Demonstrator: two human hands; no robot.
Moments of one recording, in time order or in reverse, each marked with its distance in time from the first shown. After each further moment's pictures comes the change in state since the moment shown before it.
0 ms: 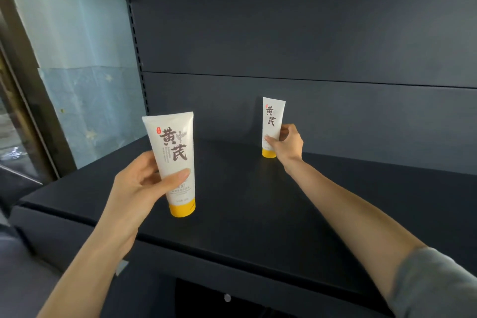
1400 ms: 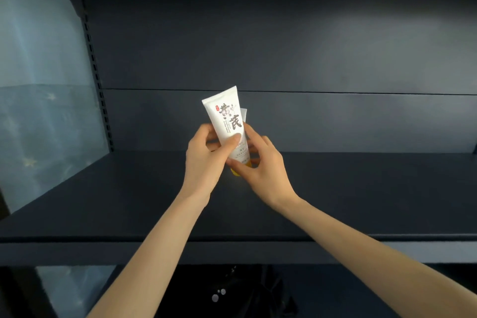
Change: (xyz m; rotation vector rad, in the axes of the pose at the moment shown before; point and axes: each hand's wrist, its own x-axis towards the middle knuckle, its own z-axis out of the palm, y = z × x) left_hand 0.013 0.032 0.073 -0.184 -0.232 0.194; right_hand -0.175 -0.081 -0.045 -0.015 -0.093 -0.448
